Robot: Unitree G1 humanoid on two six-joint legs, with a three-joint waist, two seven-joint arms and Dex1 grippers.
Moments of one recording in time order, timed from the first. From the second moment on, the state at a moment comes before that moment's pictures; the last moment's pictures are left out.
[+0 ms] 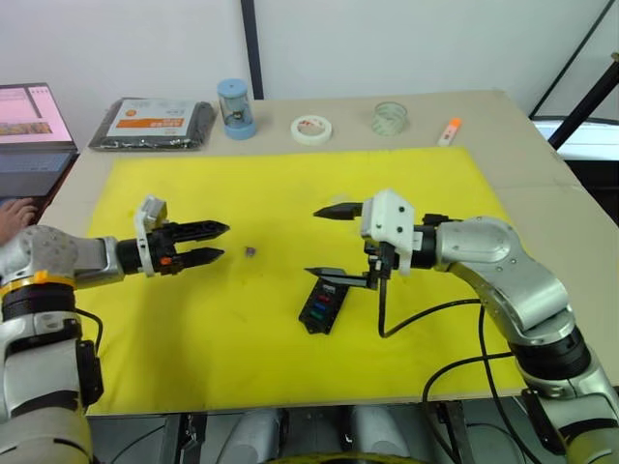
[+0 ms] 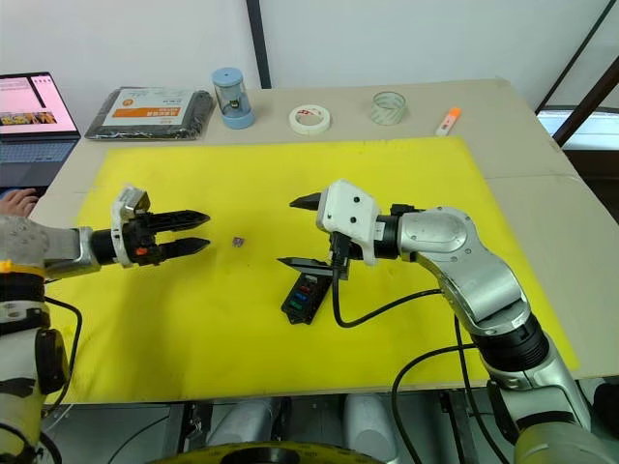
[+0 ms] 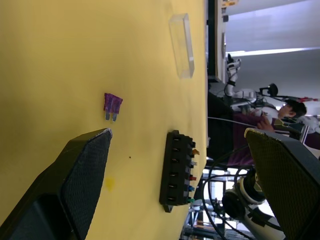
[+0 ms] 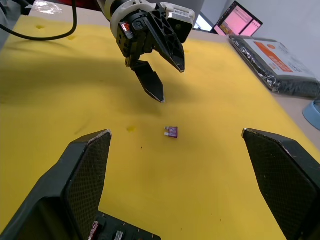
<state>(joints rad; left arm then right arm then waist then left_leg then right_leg) -0.71 0.72 0.29 0.59 -0.90 1.57 -0.83 -0.53 -0.64 0.21 -0.48 0.37 0.57 0.89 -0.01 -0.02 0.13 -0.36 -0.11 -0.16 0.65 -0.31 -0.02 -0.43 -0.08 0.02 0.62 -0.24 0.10</state>
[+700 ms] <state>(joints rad) -0.73 0.55 0.26 0.65 -0.79 1.45 -0.84 -0.51 -0.66 0.18 -0.53 0.38 0.62 0.87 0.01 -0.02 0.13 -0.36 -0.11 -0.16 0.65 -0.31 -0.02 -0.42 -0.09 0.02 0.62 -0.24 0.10</state>
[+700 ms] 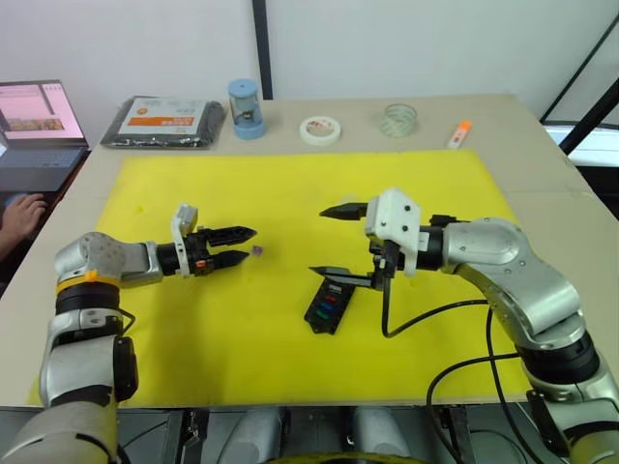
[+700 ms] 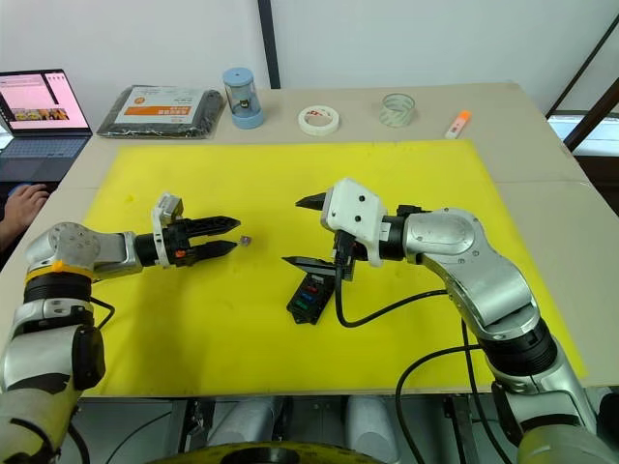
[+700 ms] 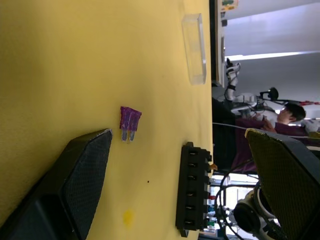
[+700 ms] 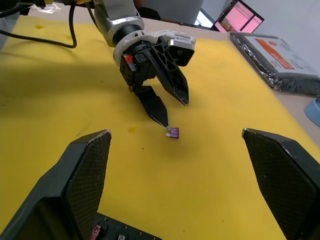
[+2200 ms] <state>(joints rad) -0.47 0.50 0.27 0.09 -0.82 1.34 -0.83 -0.46 -0.63 0.11 -0.59 0.52 0.81 0.75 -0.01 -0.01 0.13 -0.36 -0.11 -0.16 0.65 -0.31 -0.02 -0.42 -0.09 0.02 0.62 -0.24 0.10</state>
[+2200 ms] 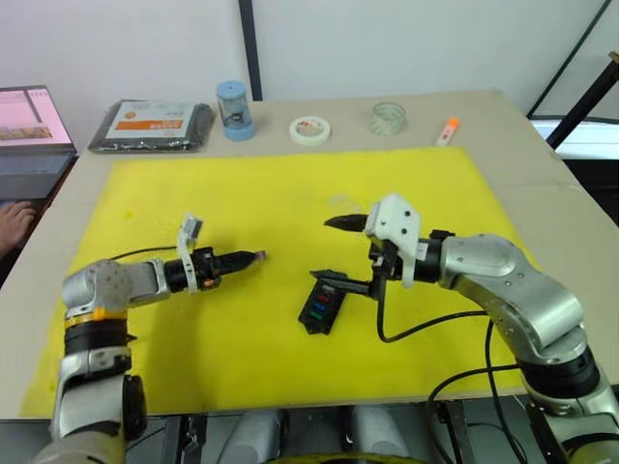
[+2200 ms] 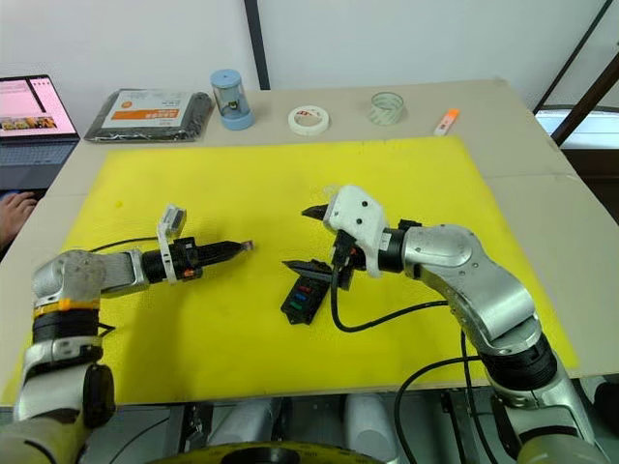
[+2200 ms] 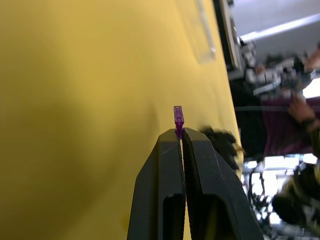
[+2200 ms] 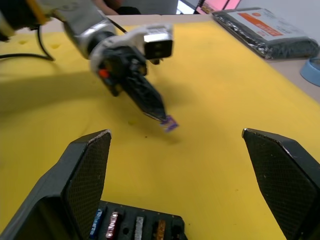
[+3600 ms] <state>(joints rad) -0.55 0.61 -0.12 -0.22 -0.42 0.27 -1.18 -0.61 -0.79 0.16 -0.50 0.48 0.71 0.96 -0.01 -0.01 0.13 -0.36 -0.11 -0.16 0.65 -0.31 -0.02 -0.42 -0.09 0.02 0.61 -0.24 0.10</state>
